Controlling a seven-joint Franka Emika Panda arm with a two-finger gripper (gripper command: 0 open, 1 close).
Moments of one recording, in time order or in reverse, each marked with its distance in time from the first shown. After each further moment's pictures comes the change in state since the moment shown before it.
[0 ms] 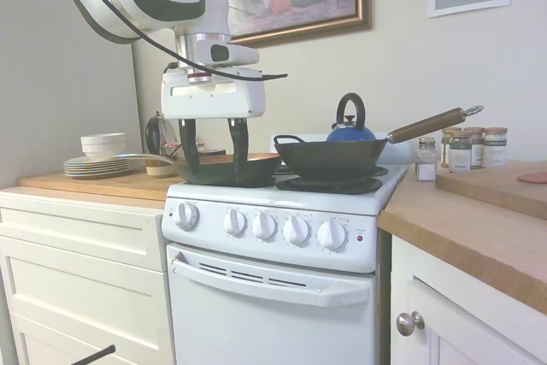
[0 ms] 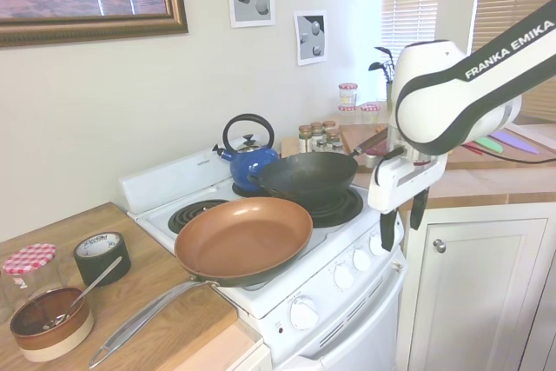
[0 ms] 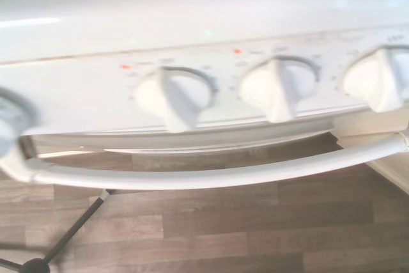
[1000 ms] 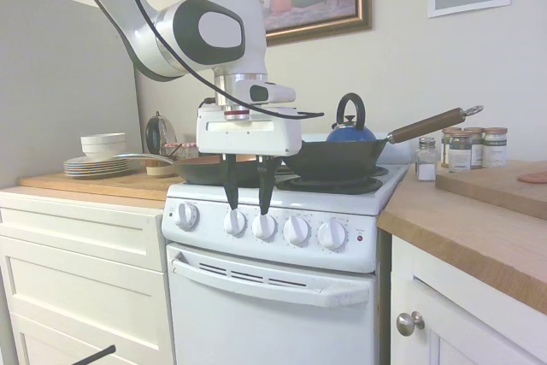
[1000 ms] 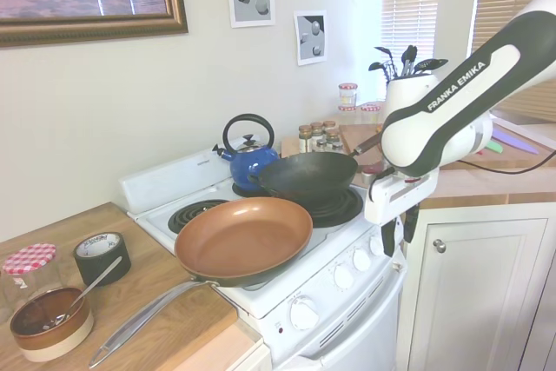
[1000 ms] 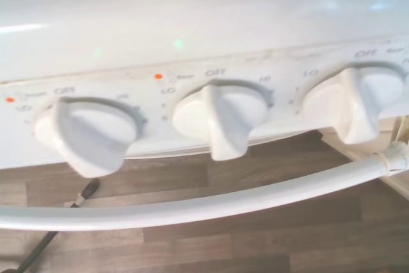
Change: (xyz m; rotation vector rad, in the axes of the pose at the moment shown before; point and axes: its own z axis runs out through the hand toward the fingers) arm 0.041 0.001 0.048 -0.036 -0.003 0.024
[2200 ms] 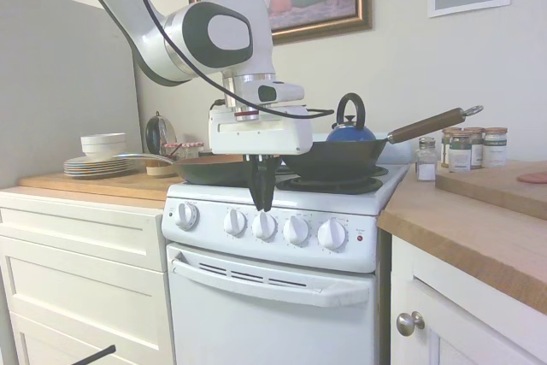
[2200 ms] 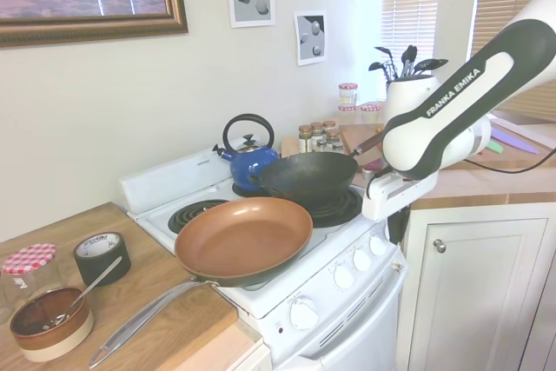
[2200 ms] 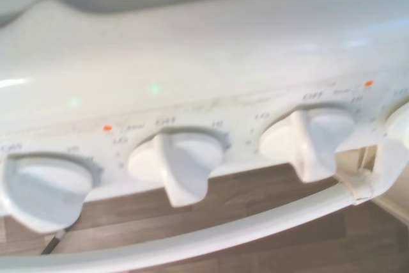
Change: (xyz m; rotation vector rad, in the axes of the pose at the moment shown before) arm 0.017 -0.001 -0.001 0.010 0.059 0.053
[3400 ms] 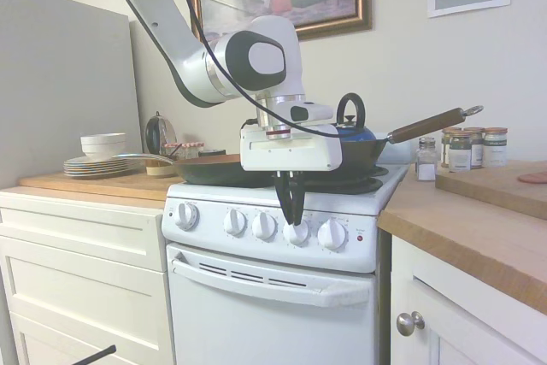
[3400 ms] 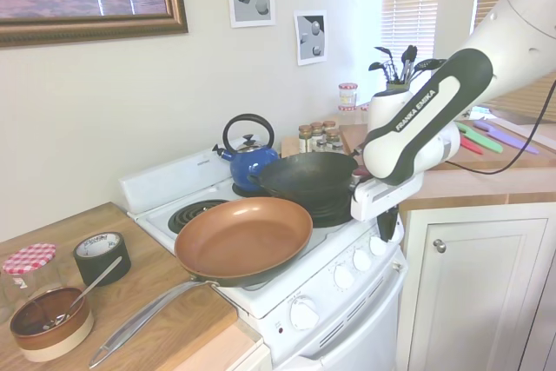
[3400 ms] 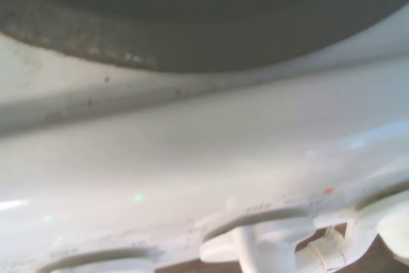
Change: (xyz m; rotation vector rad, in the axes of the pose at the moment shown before) arm 0.050 -0.020 0.038 -0.047 0.006 0.026
